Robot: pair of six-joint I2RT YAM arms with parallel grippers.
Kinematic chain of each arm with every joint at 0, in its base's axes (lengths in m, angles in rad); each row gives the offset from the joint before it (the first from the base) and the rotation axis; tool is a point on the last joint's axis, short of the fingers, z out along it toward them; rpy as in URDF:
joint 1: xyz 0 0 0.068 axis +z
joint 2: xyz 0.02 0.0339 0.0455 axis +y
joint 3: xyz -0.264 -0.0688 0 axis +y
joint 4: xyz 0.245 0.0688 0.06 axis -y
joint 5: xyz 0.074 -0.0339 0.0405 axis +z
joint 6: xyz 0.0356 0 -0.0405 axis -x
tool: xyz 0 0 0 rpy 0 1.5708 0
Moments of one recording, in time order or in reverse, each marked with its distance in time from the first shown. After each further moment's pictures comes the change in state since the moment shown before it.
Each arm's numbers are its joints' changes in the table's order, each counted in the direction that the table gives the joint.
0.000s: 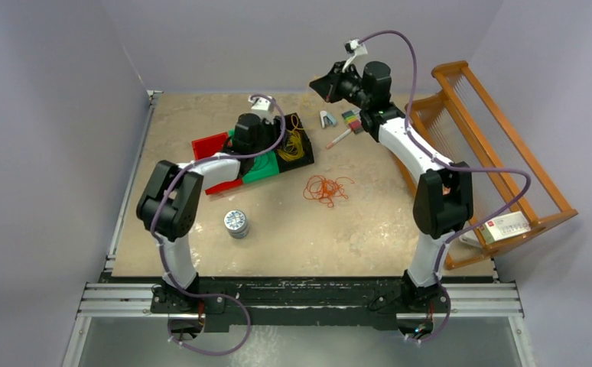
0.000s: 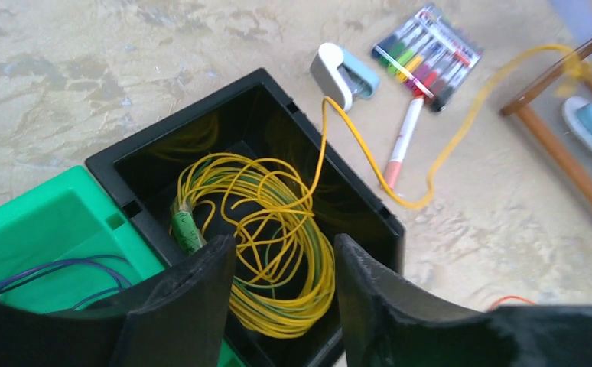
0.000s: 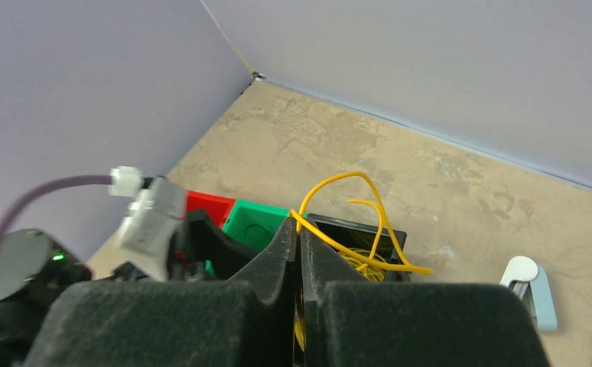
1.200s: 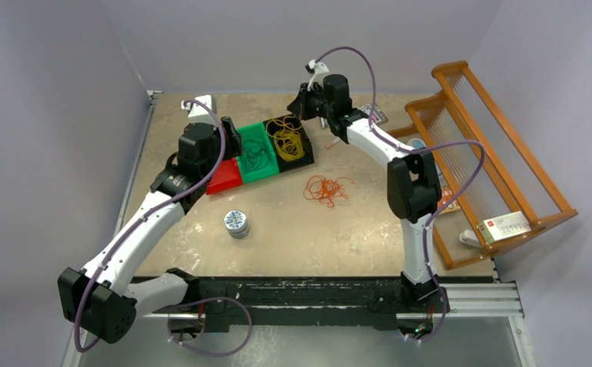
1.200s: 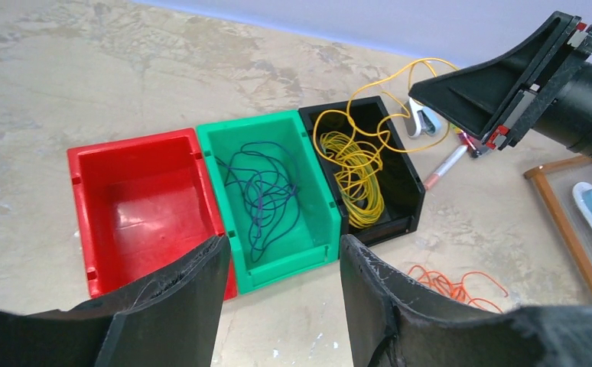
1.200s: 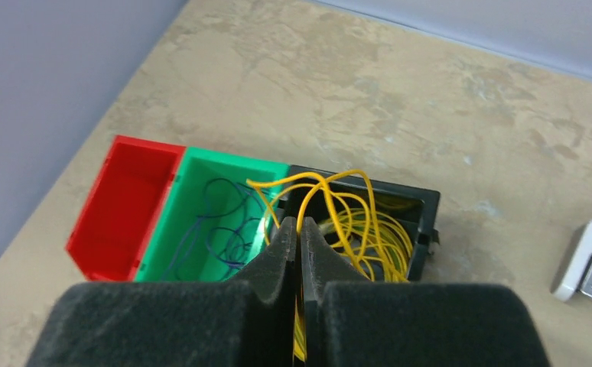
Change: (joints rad) left arm 0.000 -0.796 0.154 -0.631 0.383 0.106; right arm 0.132 0.252 -0.165 -0.138 -0.110 0.075
